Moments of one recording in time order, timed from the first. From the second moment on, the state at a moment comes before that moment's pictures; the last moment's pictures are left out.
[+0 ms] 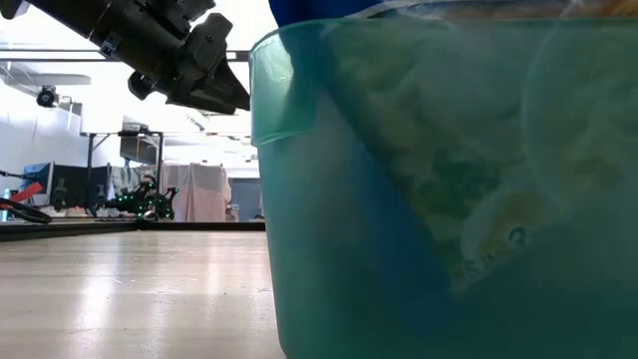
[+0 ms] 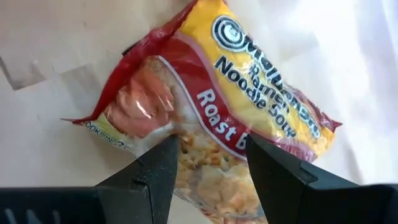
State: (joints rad) left arm -0.42 1.41 0.75 -0.11 -1.06 -0.61; right arm -0.09 1.37 0.71 -0.62 0.32 0.23
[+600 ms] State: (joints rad) left arm -0.42 1.41 0.75 -0.13 -1.06 -0.62; right arm 0.21 1.33 0.73 -0.65 0.49 0.03
